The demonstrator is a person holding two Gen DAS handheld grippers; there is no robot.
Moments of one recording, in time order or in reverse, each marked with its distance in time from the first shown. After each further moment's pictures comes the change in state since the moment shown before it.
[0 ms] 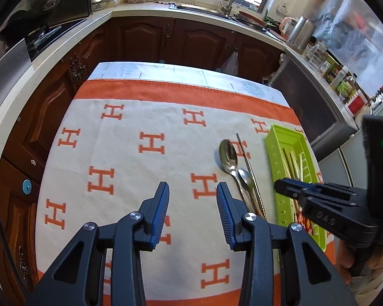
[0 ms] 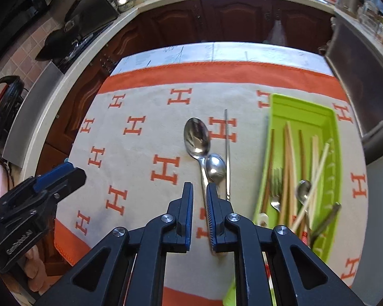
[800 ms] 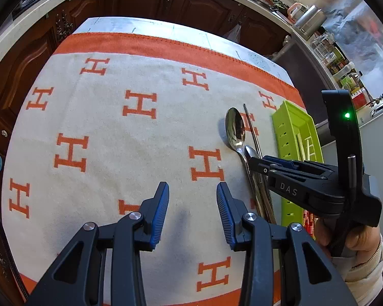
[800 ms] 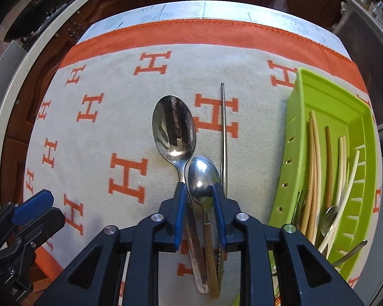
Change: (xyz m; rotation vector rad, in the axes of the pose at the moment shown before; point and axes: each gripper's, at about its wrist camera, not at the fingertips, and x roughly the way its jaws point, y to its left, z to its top) left arm 0.064 0.015 -0.016 -0.072 0.170 -0.091; right arm 0.096 -0.011 0.022 -0.031 0.132 -0.152
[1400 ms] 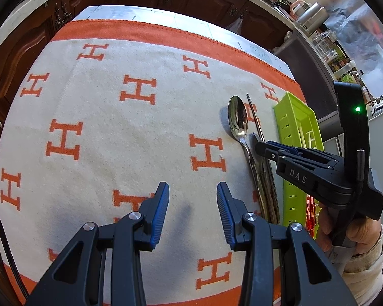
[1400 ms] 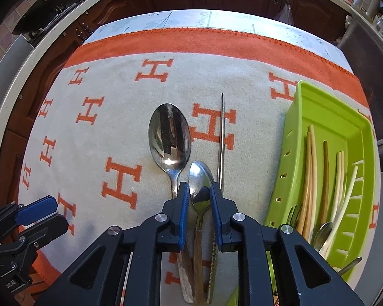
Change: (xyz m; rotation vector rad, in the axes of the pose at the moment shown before) left arm 0.014 0.003 -0.007 -0.011 0.037 -0.018; right arm -0.003 -0.008 0.000 -0.041 -0.066 0.001
